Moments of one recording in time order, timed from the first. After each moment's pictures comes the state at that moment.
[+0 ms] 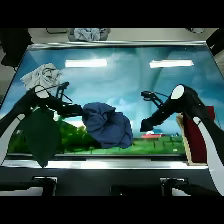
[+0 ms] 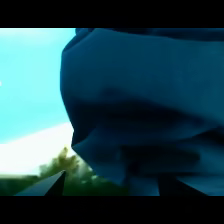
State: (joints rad) left arm -0.13 -1.51 1.20 1.04 -1.16 -1.41; right arm 0.09 -1.41 1.16 -1.12 1.49 0.95
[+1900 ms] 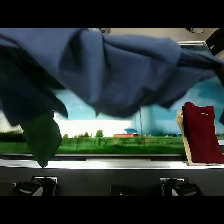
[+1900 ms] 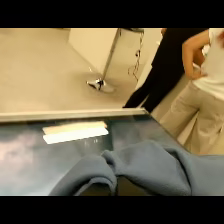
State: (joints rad) left arm -0.14 -0.77 1.69 1.14 -1.08 -1.60; right arm 0.18 -0.66 1.64 -1.46 1.29 1.14
